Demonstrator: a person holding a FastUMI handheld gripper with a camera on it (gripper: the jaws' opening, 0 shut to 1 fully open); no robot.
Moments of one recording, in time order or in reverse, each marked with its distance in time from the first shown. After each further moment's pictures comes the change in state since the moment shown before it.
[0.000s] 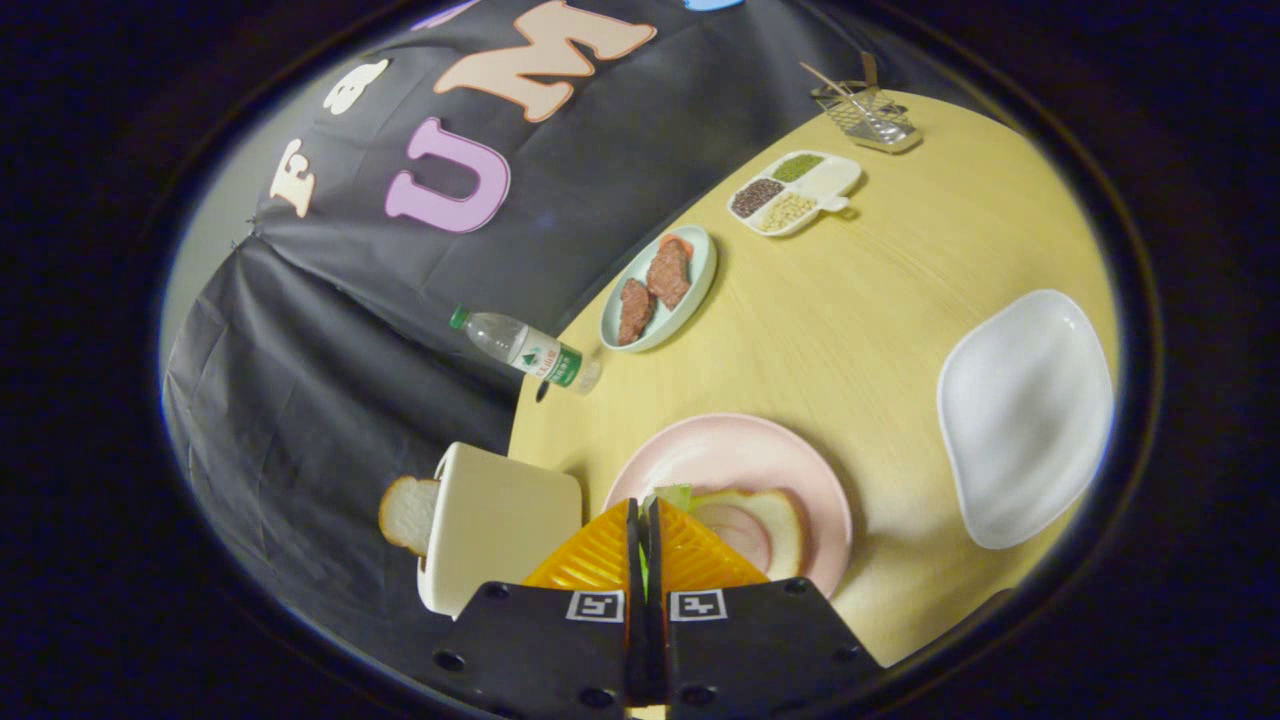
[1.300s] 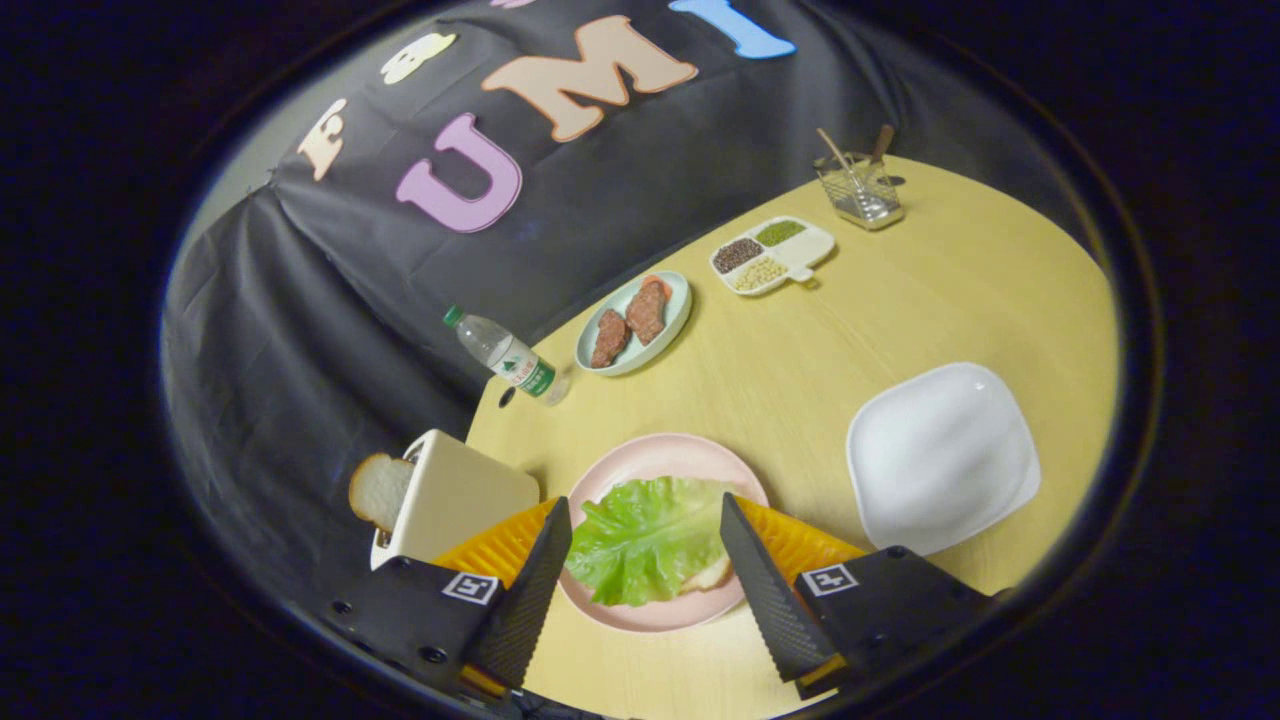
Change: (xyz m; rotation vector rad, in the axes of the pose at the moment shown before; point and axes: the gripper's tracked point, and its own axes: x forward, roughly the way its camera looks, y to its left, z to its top) arm -0.055 0.011 0.015 -0.222 -0.122 -0.136
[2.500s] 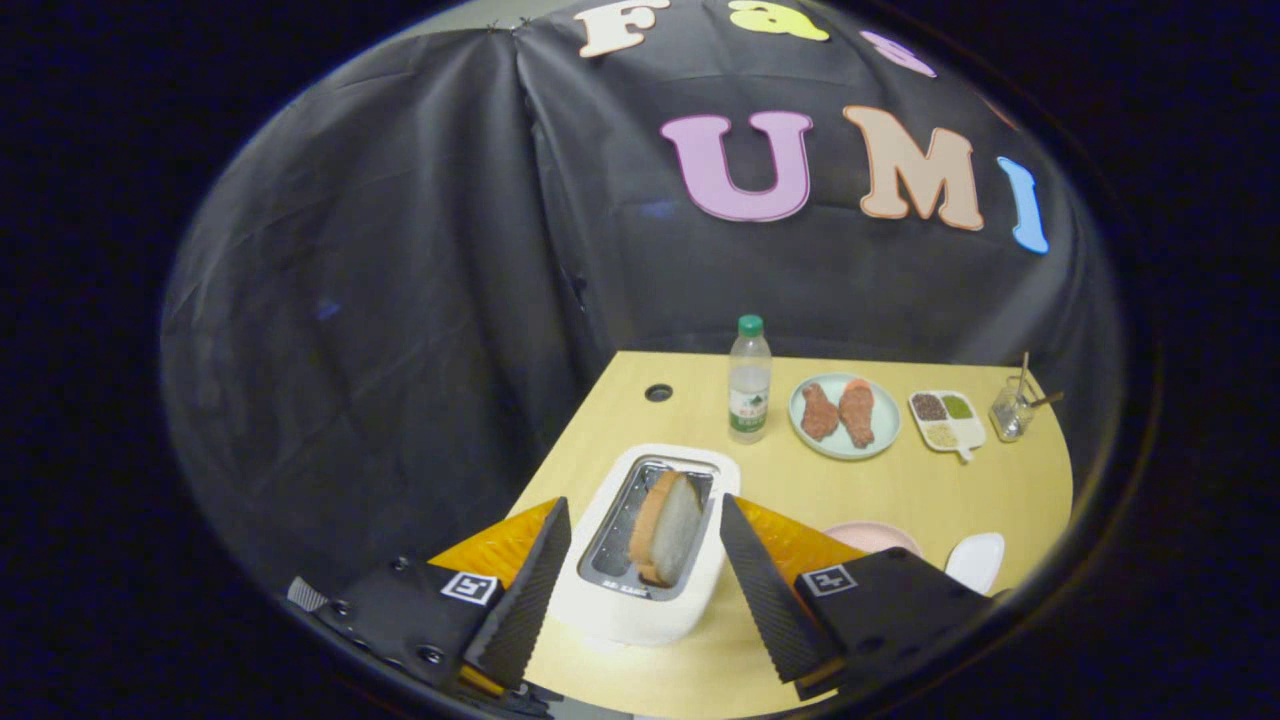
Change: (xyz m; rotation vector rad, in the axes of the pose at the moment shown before) arm 0.013 0.310 -0.039 -0.508 0.027 -0.022
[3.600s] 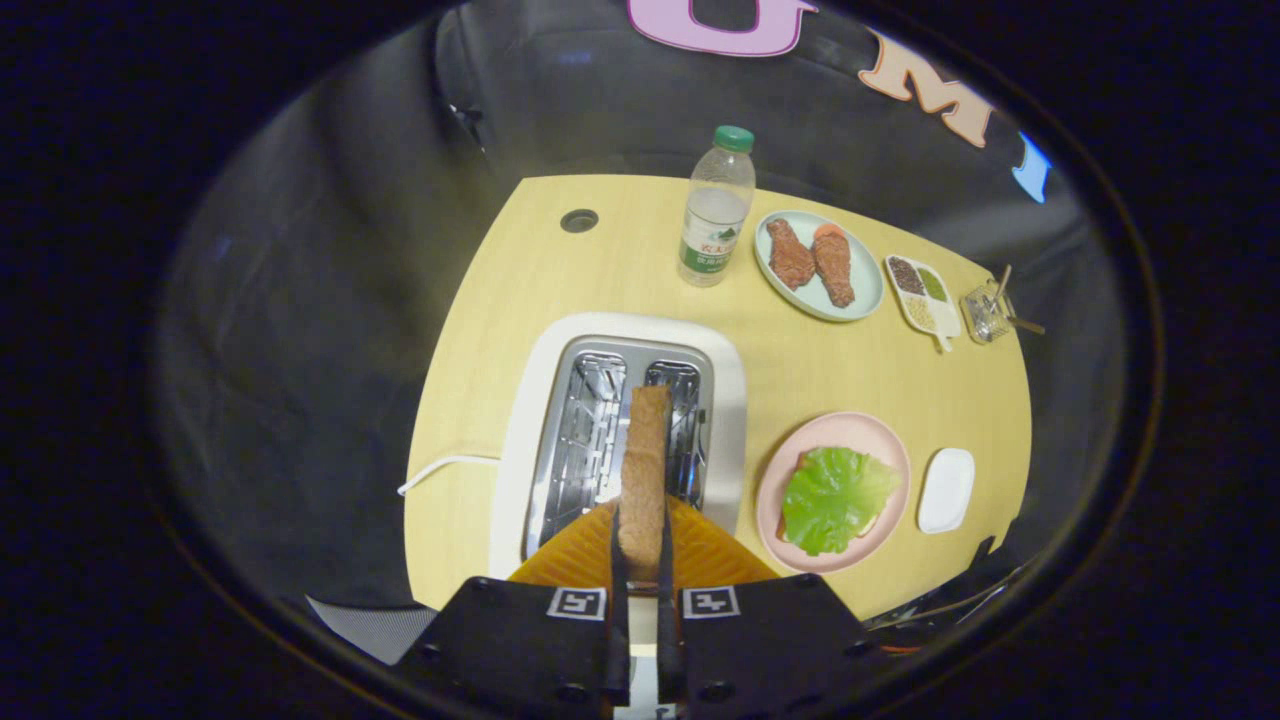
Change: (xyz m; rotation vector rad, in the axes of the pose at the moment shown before) arm 0.063 -0.027 -0.055 0.018 0.523 -0.237
